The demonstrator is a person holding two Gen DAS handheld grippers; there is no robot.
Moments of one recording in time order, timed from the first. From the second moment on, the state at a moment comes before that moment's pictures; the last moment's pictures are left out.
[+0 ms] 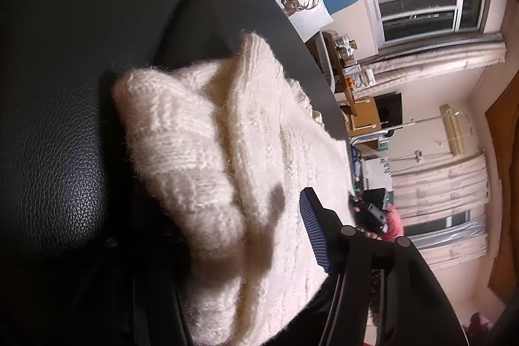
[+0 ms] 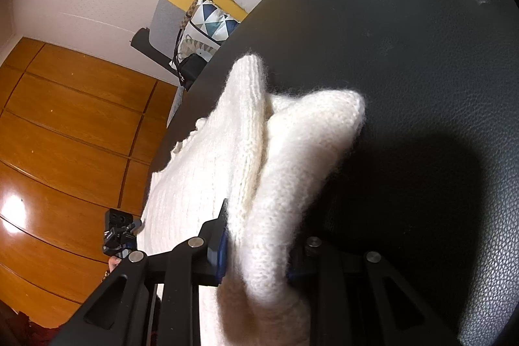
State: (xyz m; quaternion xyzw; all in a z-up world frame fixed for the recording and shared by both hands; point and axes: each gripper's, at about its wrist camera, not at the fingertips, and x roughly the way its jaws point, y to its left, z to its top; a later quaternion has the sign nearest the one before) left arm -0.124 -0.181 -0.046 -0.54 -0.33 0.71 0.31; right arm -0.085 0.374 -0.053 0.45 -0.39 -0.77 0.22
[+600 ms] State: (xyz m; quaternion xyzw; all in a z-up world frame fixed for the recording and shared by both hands) left arm -0.128 -0.178 -0.045 -0.54 -0.28 0.74 0.29; right arm -0.089 0.372 -0.050 0.46 -0.38 -0.77 0.22
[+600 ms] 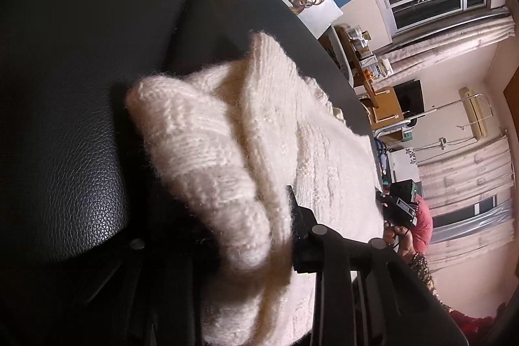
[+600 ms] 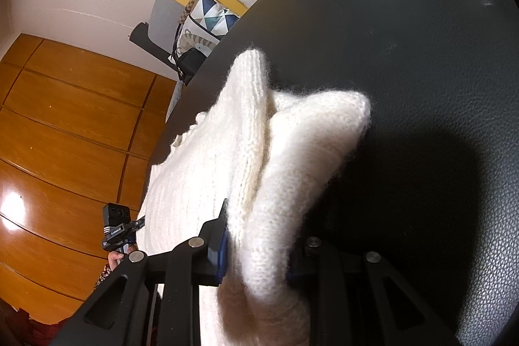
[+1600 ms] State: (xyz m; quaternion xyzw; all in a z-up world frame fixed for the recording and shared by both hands) left arm -0.107 -0.154 -0.012 -0.49 -0.21 0.81 0.24; right arm -0.079 0.354 -0.022 0.44 -0.36 -0.81 0.15
